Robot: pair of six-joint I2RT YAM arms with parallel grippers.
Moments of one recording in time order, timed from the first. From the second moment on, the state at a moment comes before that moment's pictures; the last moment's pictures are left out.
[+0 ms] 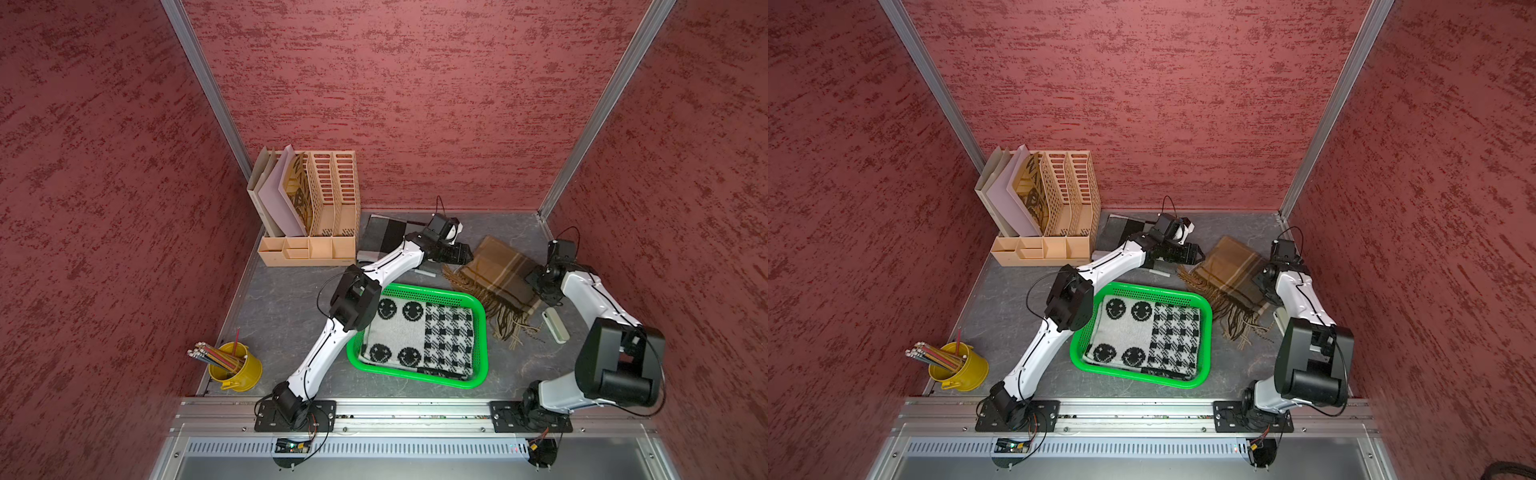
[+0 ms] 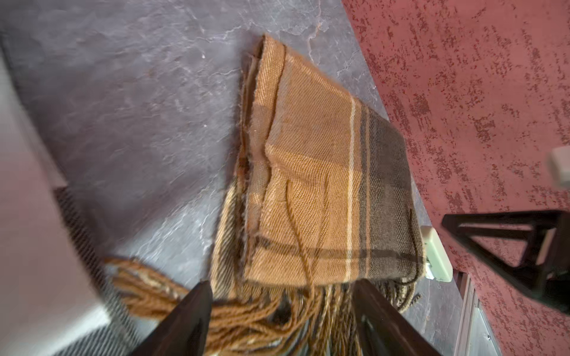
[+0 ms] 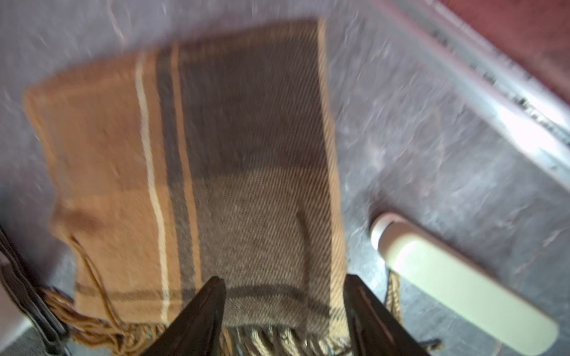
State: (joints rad) left arm -0.73 2.54 2.29 -0.50 0.39 -0.48; right arm -0.26 1.49 1.05 -0.66 0.06 0.64
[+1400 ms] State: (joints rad) left arm -0.71 2.53 2.30 -0.59 0.39 -0.47; right arm -0.07 1.67 1.29 -0.68 -0.06 0.46
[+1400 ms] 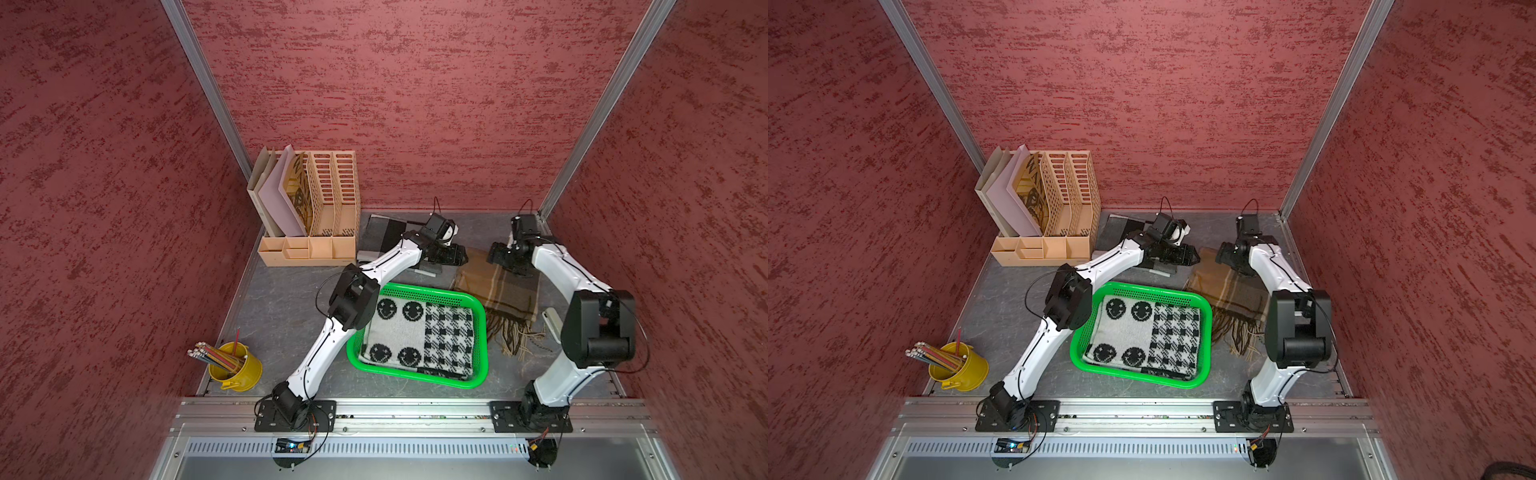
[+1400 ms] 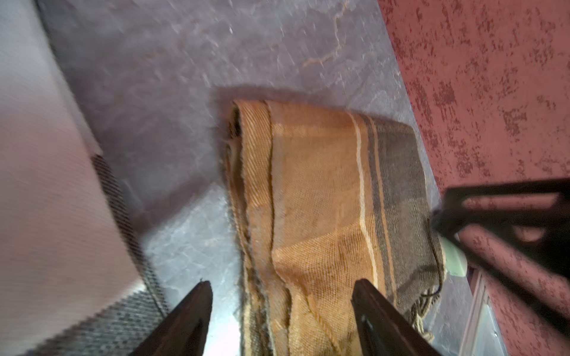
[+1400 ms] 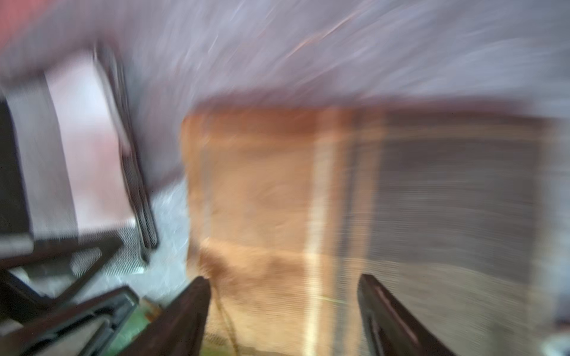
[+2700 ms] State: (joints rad) left arm -0.75 2.78 2.53 -0.59 0.50 -0.50; right arm -0.32 1.79 1.08 -0.53 -0.30 0.52
